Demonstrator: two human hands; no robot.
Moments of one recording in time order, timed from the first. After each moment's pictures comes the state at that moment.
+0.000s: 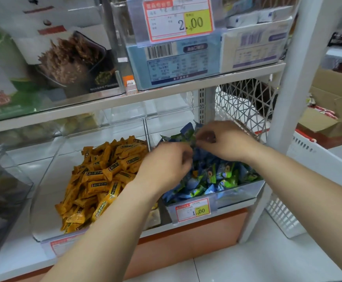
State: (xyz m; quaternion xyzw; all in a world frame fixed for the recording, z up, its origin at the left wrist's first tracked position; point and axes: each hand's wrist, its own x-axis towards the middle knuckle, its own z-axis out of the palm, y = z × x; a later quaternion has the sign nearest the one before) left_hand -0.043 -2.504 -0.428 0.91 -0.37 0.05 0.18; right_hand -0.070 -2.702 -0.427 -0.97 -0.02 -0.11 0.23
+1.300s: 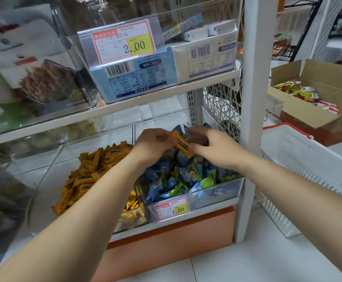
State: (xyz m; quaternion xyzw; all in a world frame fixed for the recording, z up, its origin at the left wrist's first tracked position) left_hand -0.014 -2.538 -0.419 0.83 -0.24 -0.09 0.49; right_hand -0.101 -2.724 -0.441 -0.90 -0.01 -0.10 0.43
